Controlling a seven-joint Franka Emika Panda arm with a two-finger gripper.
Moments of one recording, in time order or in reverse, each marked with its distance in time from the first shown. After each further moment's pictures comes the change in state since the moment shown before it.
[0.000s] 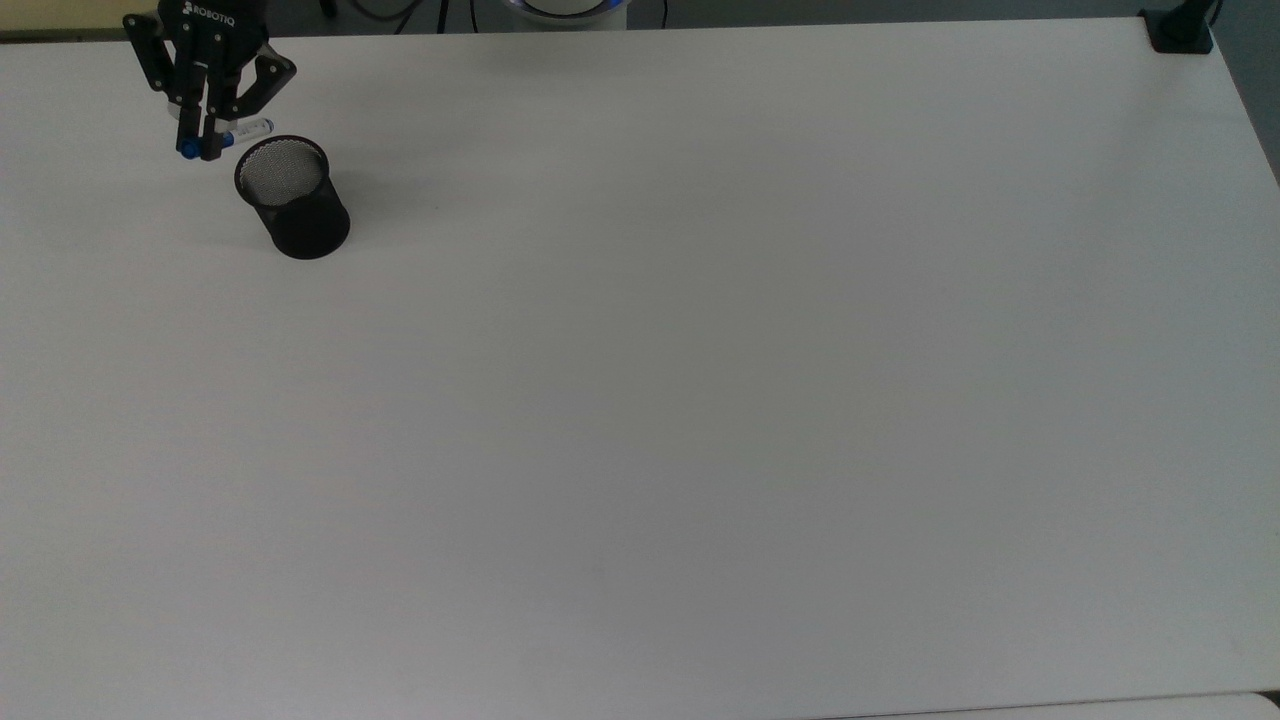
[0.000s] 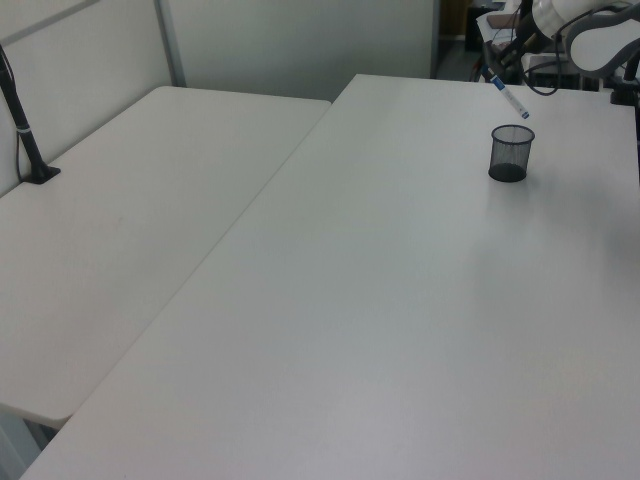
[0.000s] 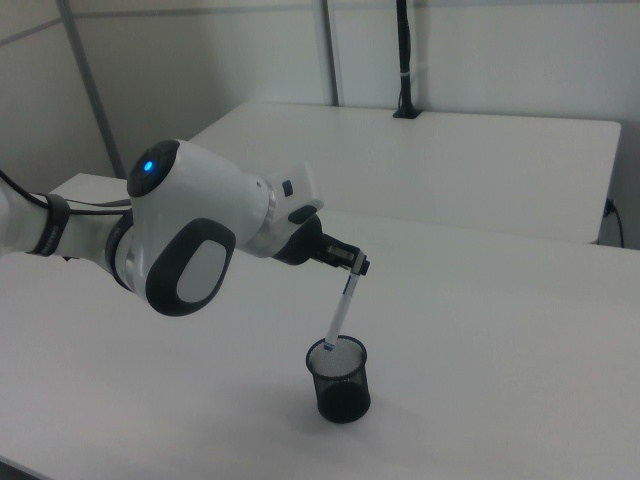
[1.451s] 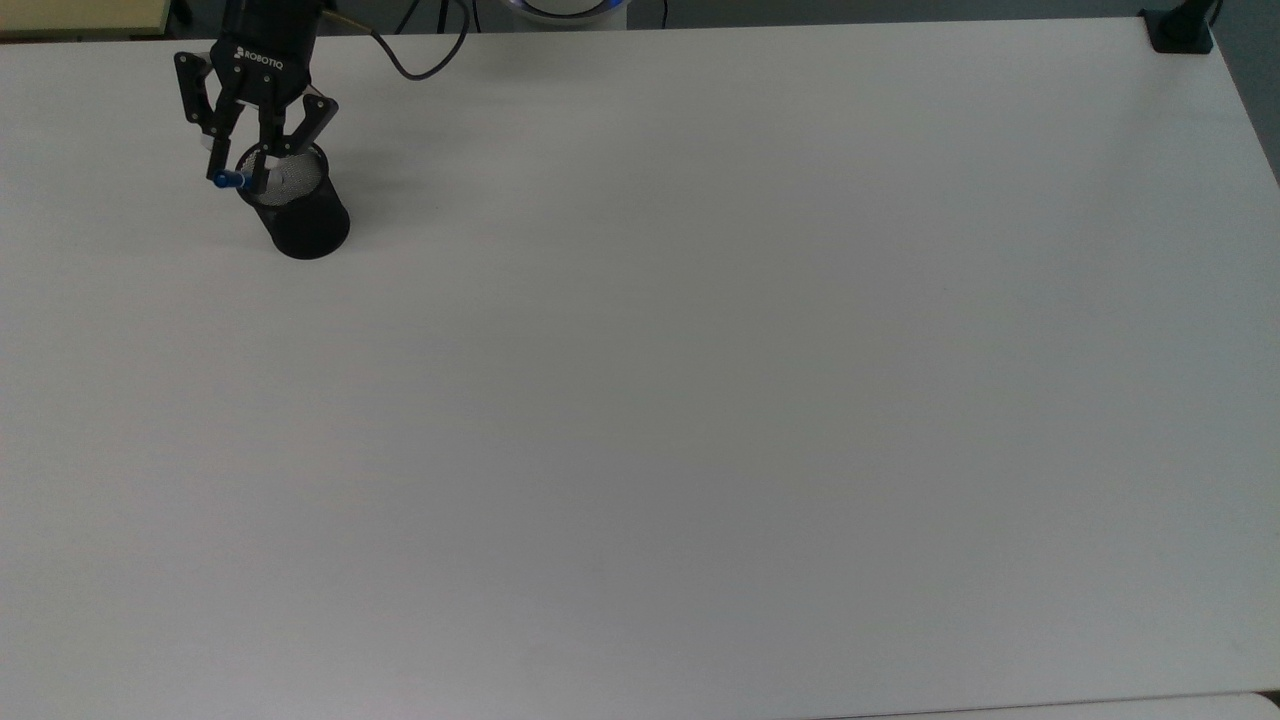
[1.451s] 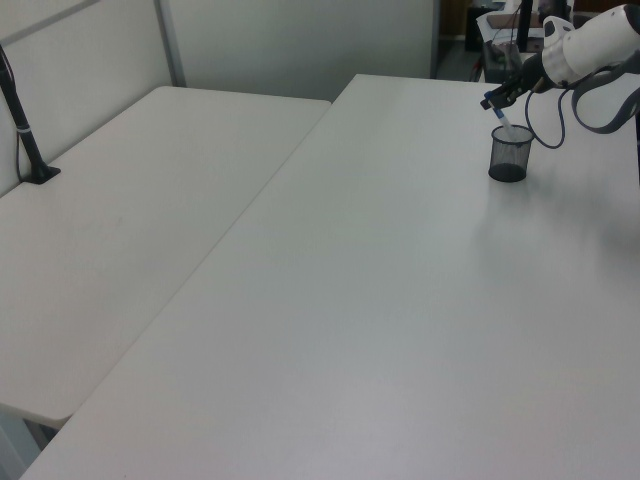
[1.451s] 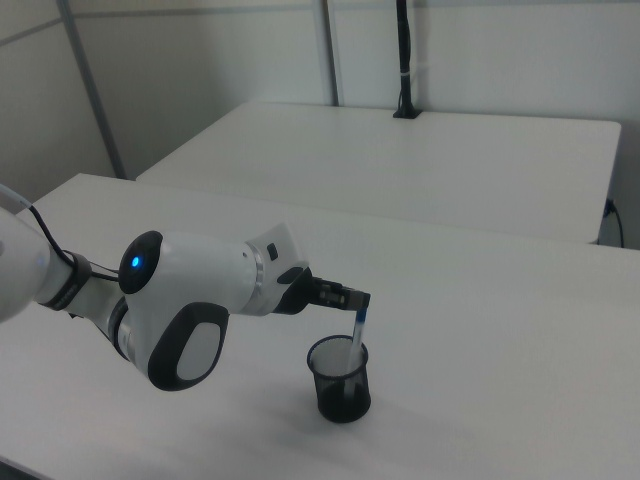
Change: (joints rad) arm -0.005 0.097 -0.013 -0.177 0.000 0.424 -0.061
